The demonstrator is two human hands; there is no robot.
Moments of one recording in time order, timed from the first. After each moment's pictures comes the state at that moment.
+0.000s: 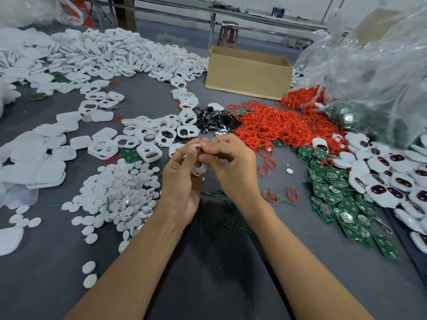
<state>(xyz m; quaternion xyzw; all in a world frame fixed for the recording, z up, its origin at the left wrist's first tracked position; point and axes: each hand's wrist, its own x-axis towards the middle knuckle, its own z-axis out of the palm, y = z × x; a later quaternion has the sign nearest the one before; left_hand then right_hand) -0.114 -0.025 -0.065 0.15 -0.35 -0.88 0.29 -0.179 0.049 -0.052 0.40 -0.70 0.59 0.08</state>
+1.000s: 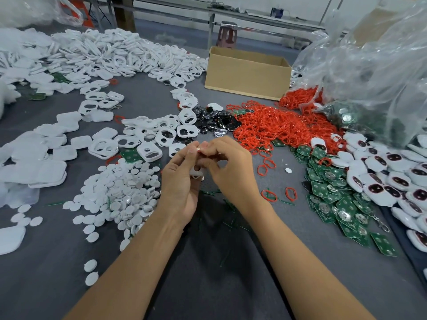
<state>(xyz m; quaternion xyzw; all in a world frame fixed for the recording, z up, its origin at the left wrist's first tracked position) -0.111 -0.024 -0.062 0.20 -0.33 -0.88 0.28 -0.180 0.053 -0.056 0.44 -0.71 0.53 0.13</state>
